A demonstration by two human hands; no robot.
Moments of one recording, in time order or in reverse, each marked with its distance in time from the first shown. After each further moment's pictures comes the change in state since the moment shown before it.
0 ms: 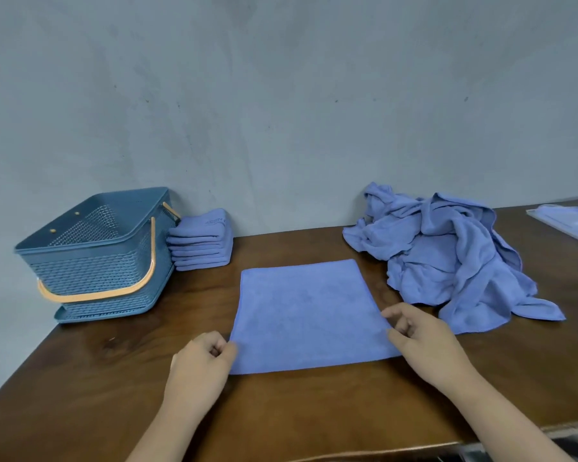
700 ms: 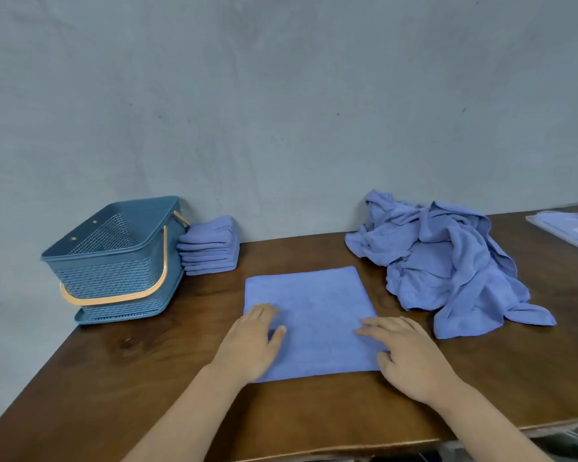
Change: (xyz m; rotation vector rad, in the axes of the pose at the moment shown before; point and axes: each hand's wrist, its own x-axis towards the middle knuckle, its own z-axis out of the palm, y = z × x) left_hand 0.030 0.050 0.031 0.350 -0.253 0.417; right_hand -0.007 -0.008 0.006 -0.511 -0.175 -0.277
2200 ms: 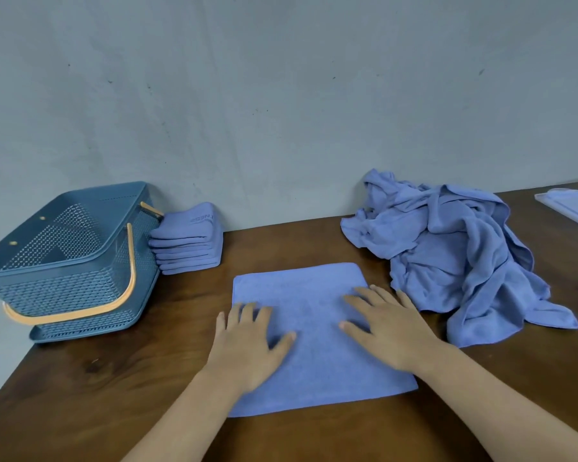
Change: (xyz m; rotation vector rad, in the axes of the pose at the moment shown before) left_hand 0.036 0.003 0.003 0.261 -0.140 -0.086; right_hand 0.083 -0.006 -0.004 -0.153 -0.193 0.096
